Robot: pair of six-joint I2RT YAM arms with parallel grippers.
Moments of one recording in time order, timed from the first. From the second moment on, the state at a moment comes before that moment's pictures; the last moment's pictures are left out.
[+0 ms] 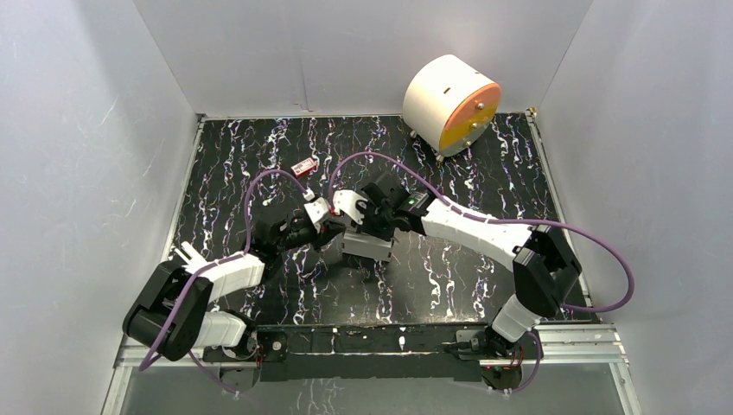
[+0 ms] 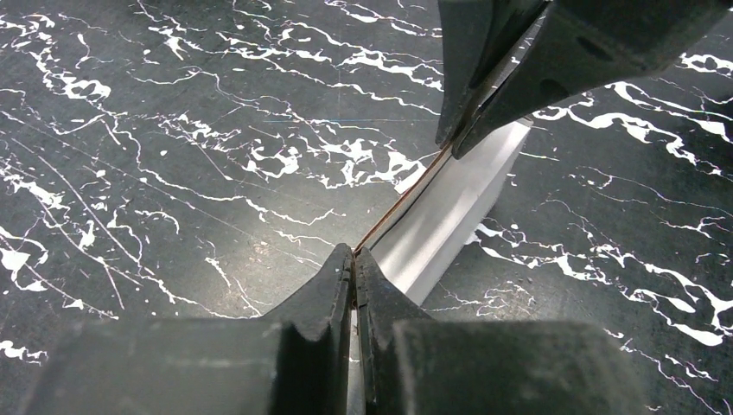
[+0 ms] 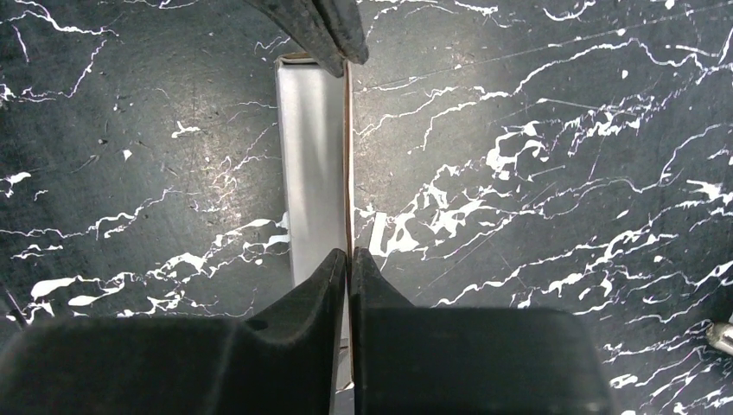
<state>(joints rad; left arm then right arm) -0.46 1.31 0.38 0.68 0.64 0.18 0.91 1.61 1.23 -0.58 -0.13 -0.49</state>
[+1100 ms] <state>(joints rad) -0.49 1.27 0.38 0.62 0.64 0.21 0.82 1.21 0.88 -0.39 0.06 -0.18</state>
